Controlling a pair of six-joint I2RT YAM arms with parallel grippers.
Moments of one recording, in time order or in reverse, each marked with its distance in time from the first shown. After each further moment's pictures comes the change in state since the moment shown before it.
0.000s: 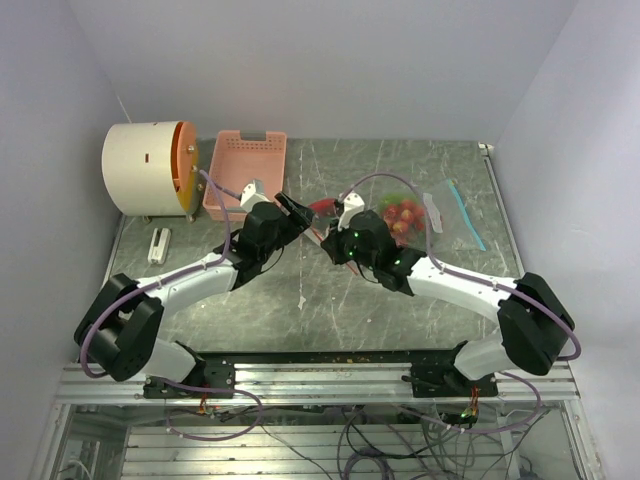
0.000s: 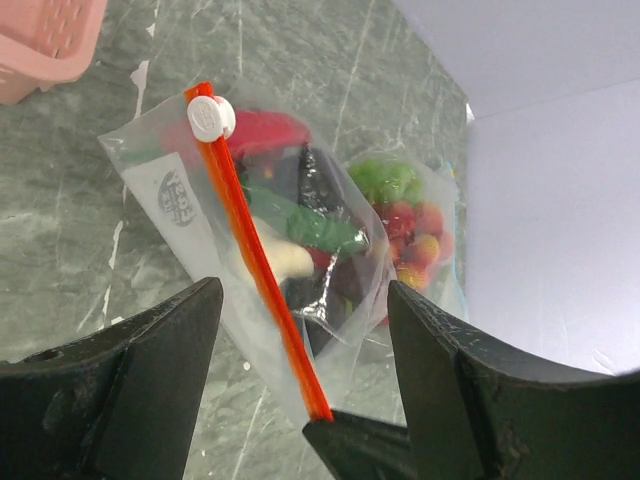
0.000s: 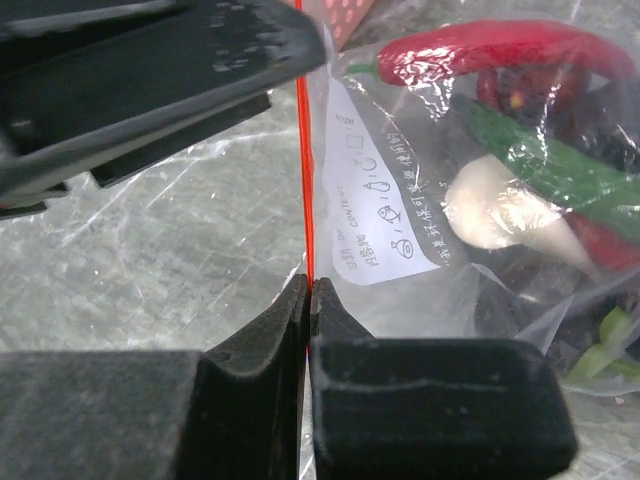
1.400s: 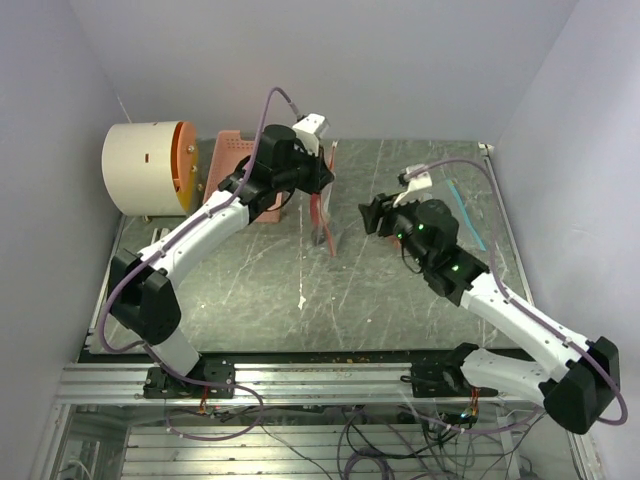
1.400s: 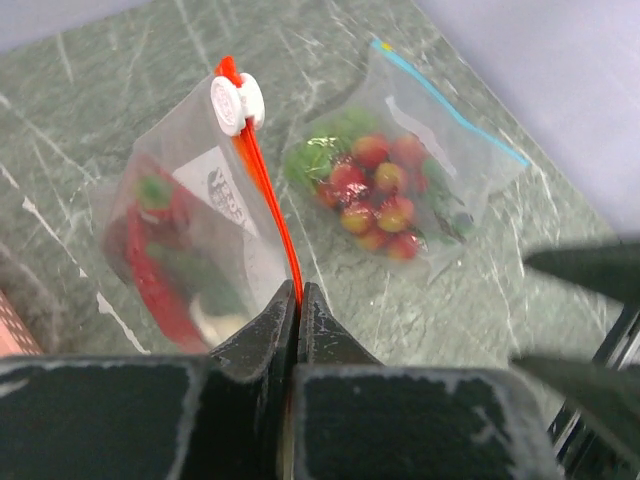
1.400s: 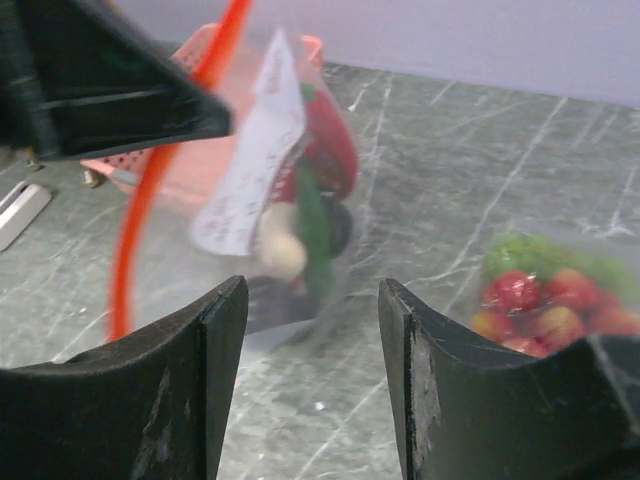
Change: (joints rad) left arm 0.060 0.238 0.709 -0.472 0.466 0.798; right arm -0.076 -0.382 -0.009 -0.042 0.189 -0.148
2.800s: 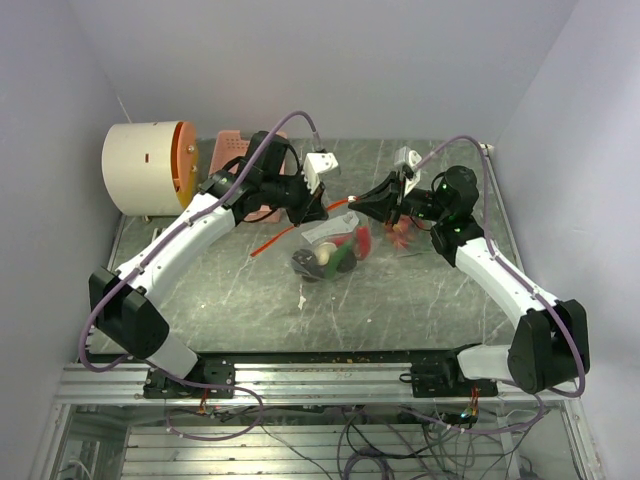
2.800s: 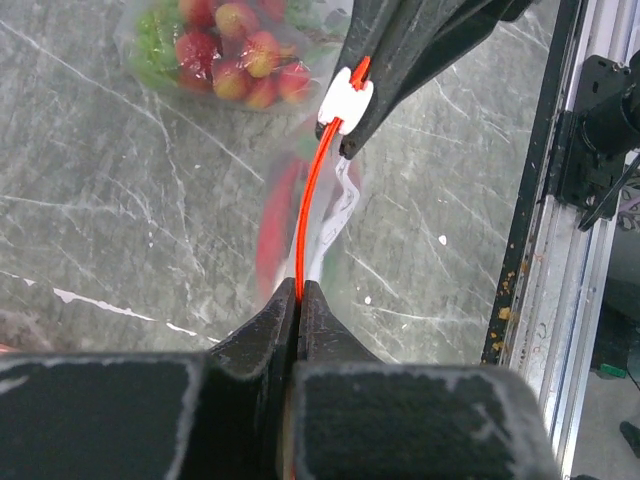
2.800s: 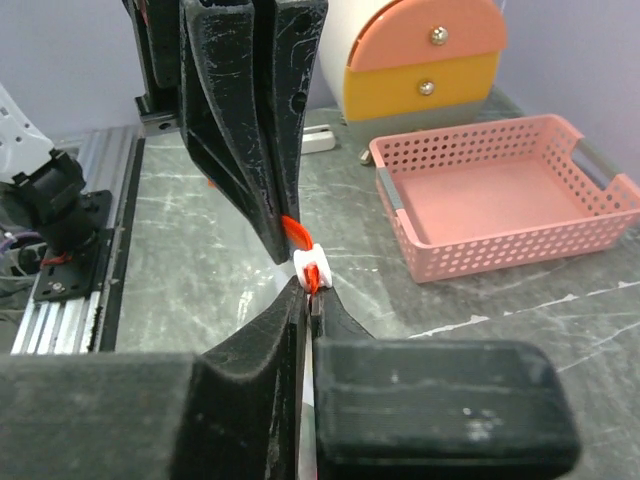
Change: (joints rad) left arm 0.000 -0.095 0.053 -0.449 0.425 0.564; right arm -0.414 0.257 0.084 0.371 -1.326 -0.087
